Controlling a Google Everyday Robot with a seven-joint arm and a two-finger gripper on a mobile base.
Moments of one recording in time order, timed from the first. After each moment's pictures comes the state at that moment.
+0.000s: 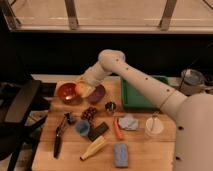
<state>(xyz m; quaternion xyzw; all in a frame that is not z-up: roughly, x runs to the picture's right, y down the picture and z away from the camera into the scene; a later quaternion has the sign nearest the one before) -0.137 -0.009 0.780 -0.20 -0.40 -0.13 0.89</state>
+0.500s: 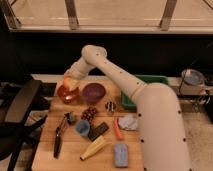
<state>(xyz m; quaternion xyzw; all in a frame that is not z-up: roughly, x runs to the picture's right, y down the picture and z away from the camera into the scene) -0.216 -0.046 0.848 -0.20 -0.41 -0.16 0.87</state>
